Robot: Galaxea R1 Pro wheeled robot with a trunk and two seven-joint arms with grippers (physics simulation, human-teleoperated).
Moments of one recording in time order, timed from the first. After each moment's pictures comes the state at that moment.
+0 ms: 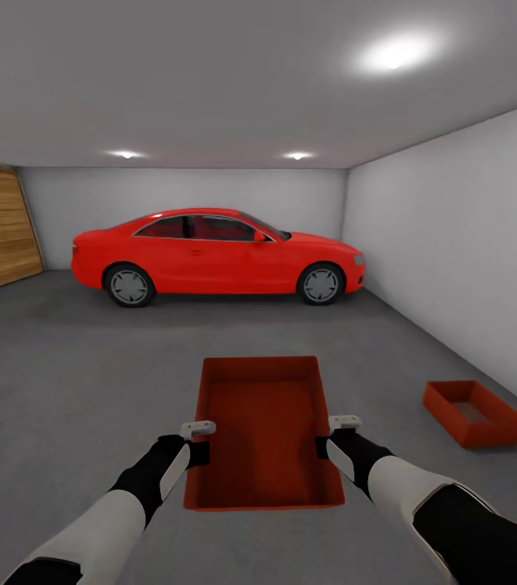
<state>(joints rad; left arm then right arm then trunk) -0.72 -0.10 -0.09 -0.46 0.22 0.50 0.16 -0.92 0.08 0.55 -0.09 -0.55 0.30 -0.24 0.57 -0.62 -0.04</state>
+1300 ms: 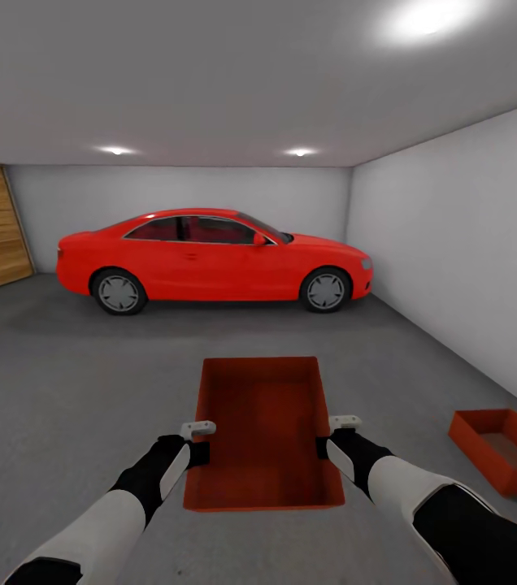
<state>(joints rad) -0.72 -0.10 -0.09 -0.46 0.22 0.50 0.16 -0.92 0.08 0.55 -0.09 -0.55 0.31 -0.24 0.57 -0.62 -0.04</state>
